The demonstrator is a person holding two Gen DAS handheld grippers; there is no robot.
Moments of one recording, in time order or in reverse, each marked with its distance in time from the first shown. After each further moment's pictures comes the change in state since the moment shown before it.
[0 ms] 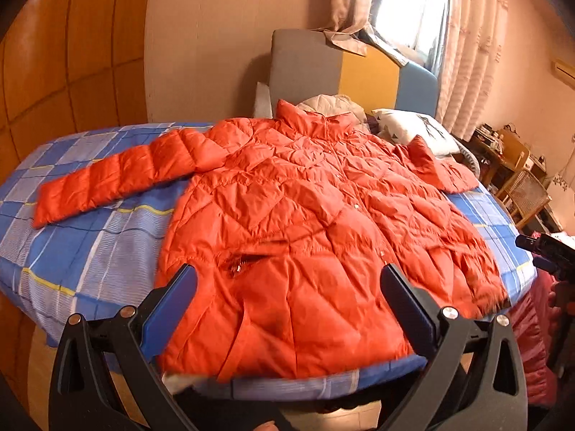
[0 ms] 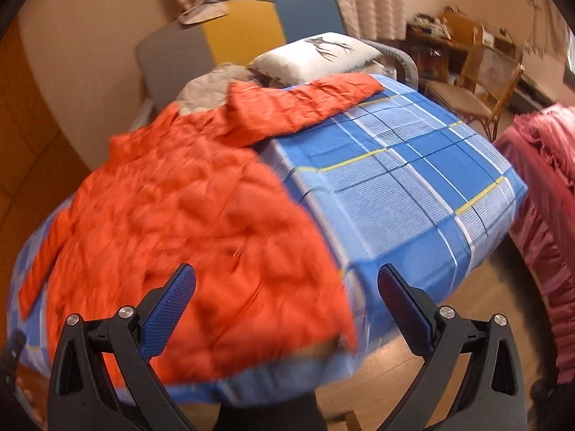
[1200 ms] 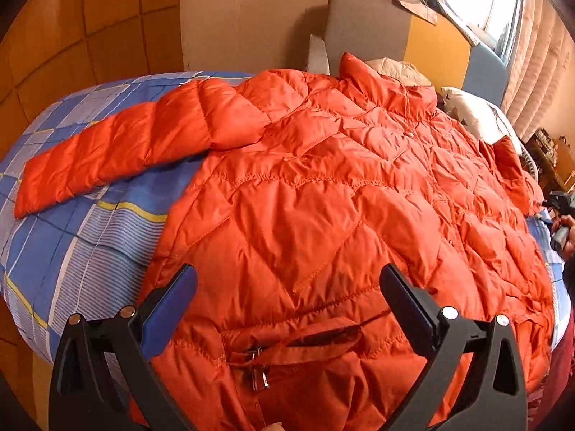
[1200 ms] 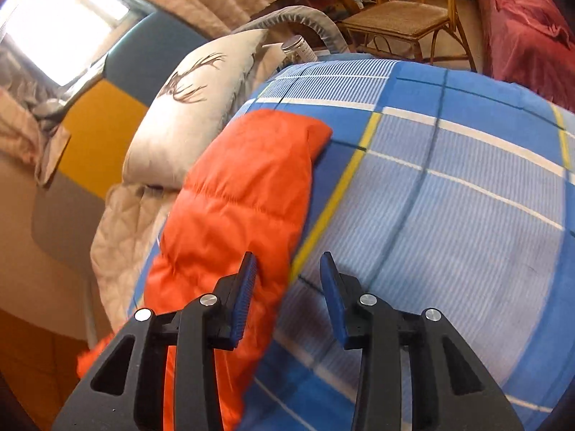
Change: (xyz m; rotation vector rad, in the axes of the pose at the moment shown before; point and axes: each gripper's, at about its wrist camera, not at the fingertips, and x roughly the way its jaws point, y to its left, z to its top) left arm 0.145 0.031 0.048 -0.127 0.194 0.169; right arm 0.285 -0.149 0.253 0.634 -0.037 -0.001
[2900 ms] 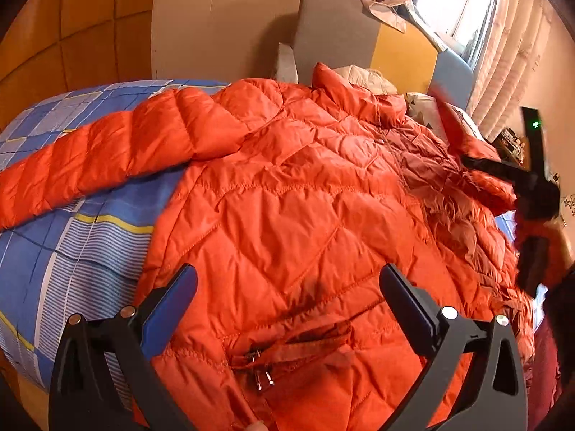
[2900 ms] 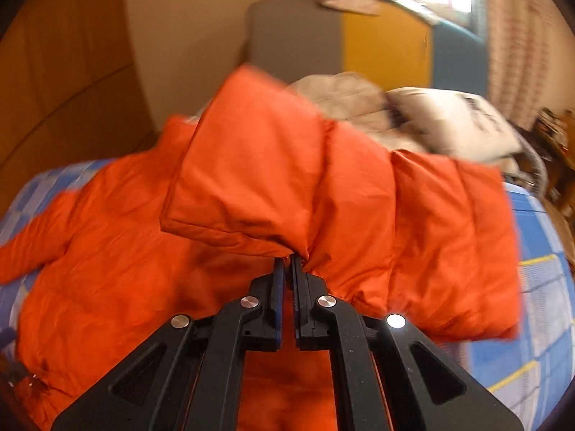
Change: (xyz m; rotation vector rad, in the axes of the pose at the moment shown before) left arm -0.005 0.021 0.000 0.029 -0.037 -0.159; right arm -0.119 0.219 -0.338 -1.129 0.097 0.241
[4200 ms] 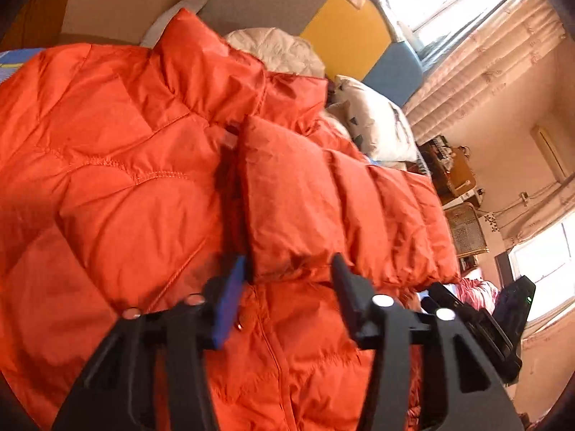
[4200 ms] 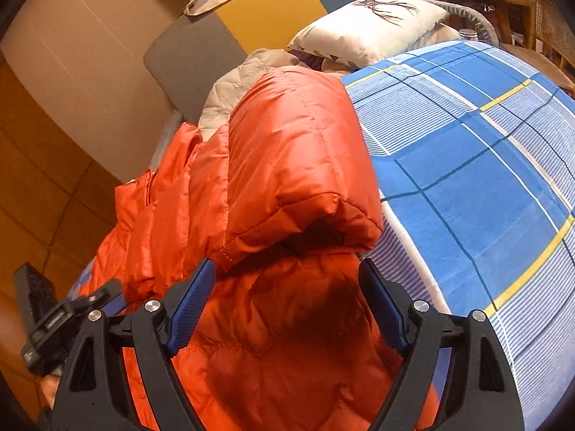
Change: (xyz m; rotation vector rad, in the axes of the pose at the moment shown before) left arm 0.173 -0.132 0.117 -0.111 0.174 -0.420; right arm -0.019 -0.145 -0.062 0.570 0.003 0.076
